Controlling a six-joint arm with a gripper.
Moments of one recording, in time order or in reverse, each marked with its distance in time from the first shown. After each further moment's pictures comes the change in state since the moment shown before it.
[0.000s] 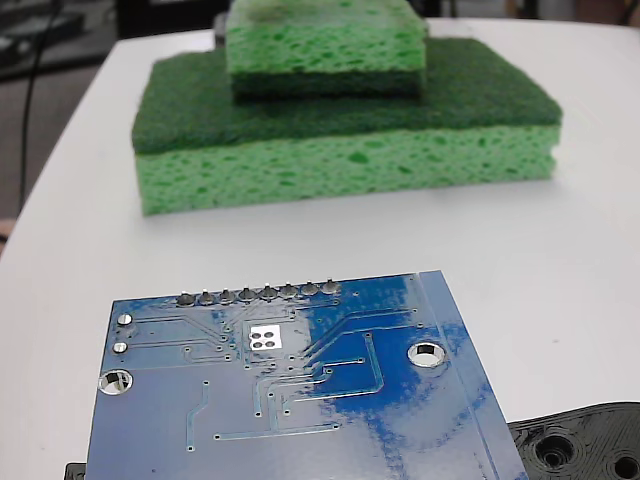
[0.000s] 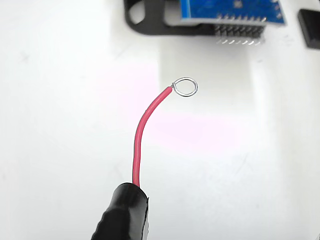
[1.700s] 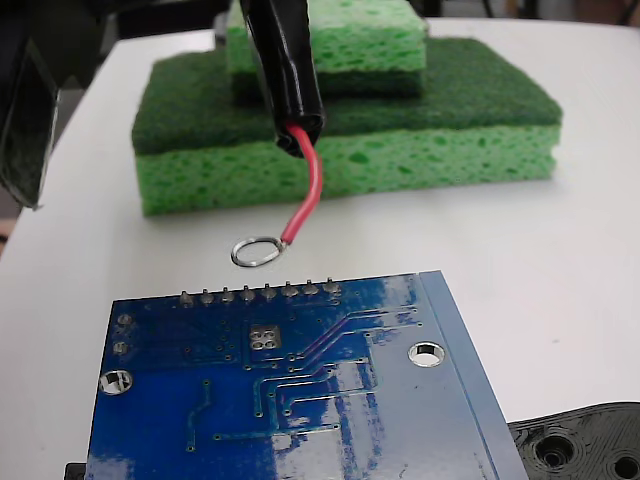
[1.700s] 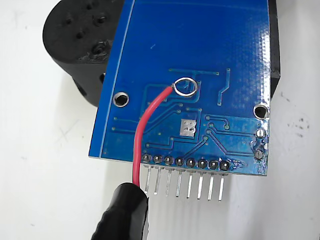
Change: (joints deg) arm 20.4 -65.0 -38.1 -13.1 -27.0 -15.6
